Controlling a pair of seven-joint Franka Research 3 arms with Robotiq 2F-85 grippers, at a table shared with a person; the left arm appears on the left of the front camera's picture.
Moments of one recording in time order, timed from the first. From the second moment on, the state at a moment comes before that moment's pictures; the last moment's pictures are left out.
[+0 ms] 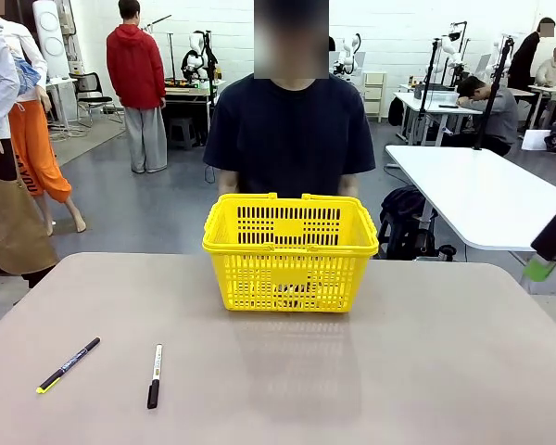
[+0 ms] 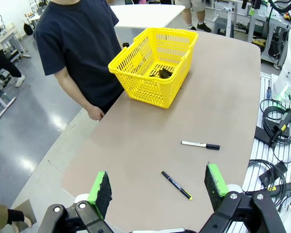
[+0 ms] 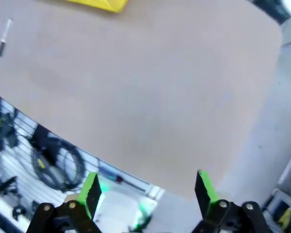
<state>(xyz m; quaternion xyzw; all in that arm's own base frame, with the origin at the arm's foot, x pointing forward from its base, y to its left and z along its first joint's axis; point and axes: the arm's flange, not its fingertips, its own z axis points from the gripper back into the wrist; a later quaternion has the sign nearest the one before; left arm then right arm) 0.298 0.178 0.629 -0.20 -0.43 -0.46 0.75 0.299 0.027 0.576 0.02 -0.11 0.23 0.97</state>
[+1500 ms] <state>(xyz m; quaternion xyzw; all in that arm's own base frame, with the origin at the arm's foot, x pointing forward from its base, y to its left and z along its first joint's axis) 0.298 0.178 0.629 -0.20 -0.43 -0.46 0.75 0.227 -0.239 0.736 0.22 -0.31 0.42 0.82</state>
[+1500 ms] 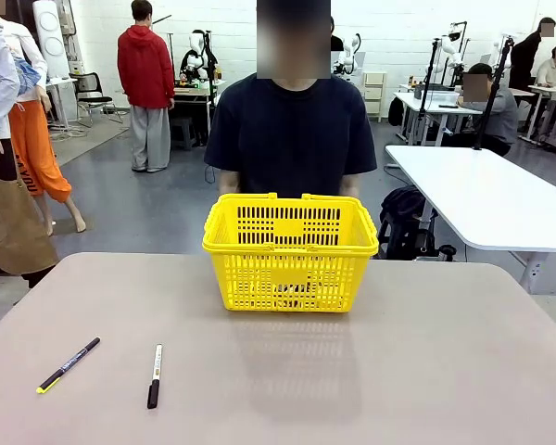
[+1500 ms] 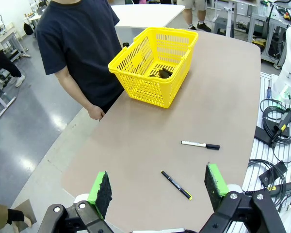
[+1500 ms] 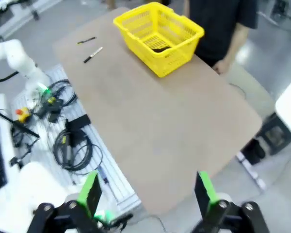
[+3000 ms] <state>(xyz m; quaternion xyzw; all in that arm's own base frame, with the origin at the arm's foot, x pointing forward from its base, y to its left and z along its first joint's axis) 0.298 0.178 0.629 -0.20 -0.43 -0.46 0.75 0.301 -0.260 0.591 0.29 -0.41 0.42 0.75</state>
